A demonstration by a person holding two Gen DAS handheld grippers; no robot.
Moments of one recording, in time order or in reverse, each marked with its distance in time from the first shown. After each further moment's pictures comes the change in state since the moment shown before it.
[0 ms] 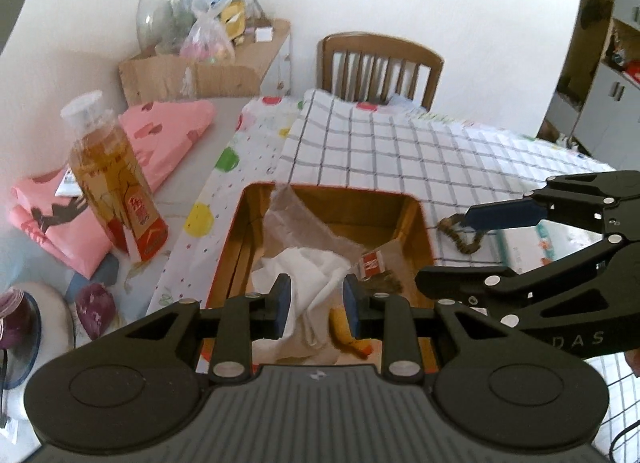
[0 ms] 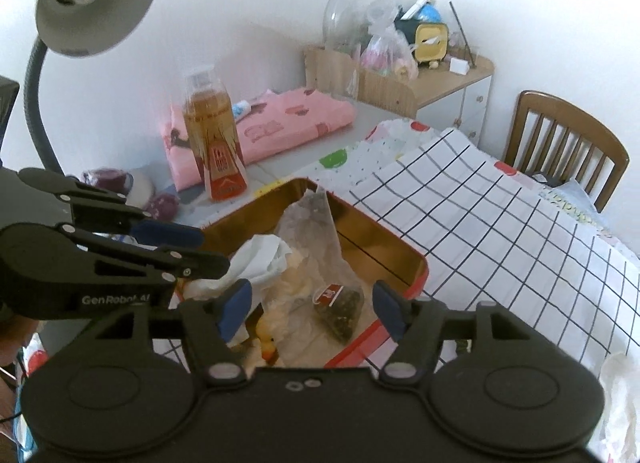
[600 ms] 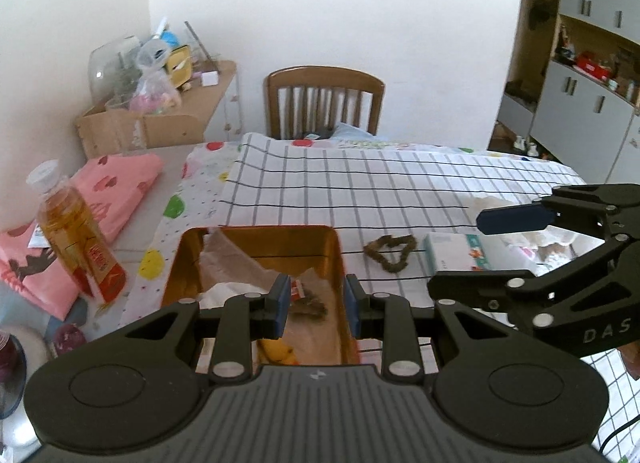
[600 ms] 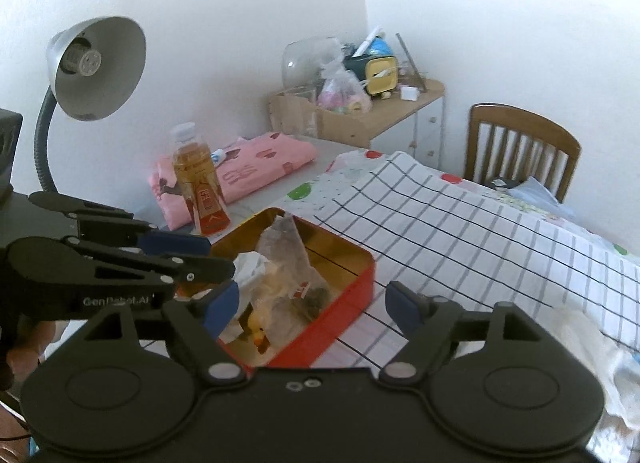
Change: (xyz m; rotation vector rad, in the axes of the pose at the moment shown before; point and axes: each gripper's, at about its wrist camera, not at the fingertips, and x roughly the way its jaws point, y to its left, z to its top) left arm -0.032 -0.052 0.004 0.106 -0.088 -0.095; right arm -0.081 -0.017 -0.032 0.119 -0.123 -0.070
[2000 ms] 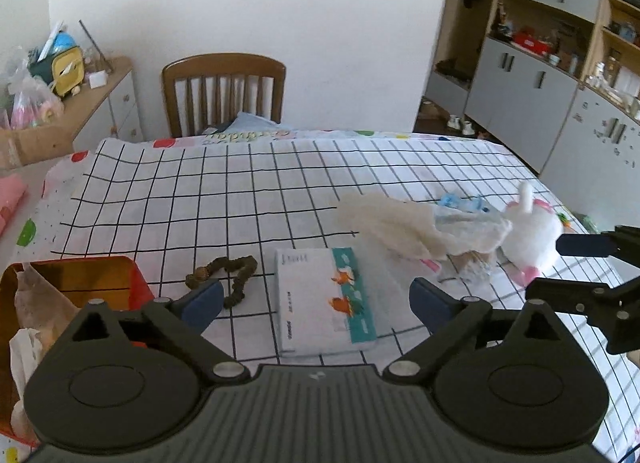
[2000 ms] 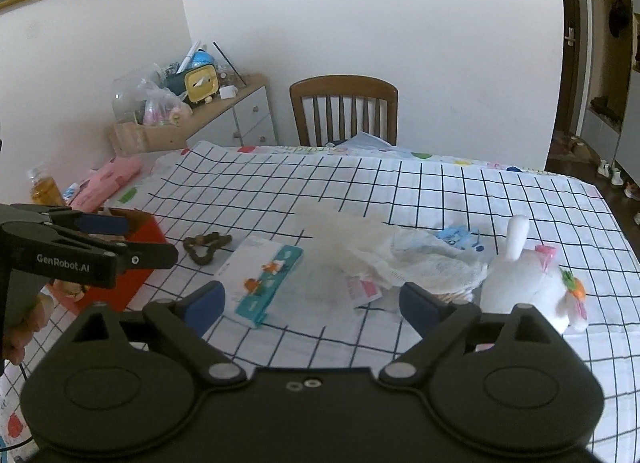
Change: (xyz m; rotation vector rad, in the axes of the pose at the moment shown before) left arm 0.092 -0.136 0.023 0.067 0.040 -0.177; right arm -0.102 -0.152 -0.099 0.268 -0.024 -0.322
